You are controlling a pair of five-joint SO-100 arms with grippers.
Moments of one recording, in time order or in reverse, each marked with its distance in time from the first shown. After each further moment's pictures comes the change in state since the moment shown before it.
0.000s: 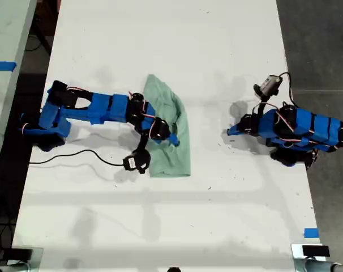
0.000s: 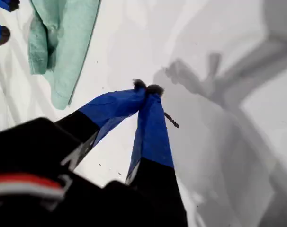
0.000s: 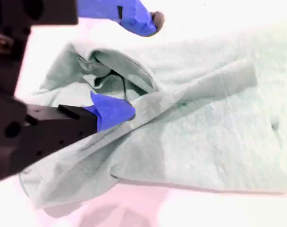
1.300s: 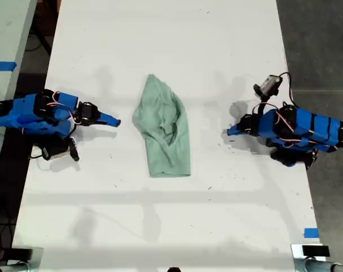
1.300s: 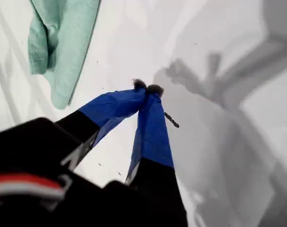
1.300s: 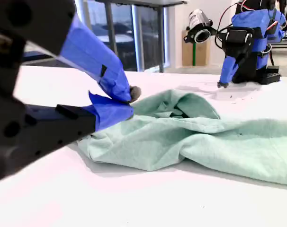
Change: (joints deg) arm 0 -3.3 136.8 124.5 -27.9 0.7; arm 1 0.0 0.0 0.0 0.0 0.0
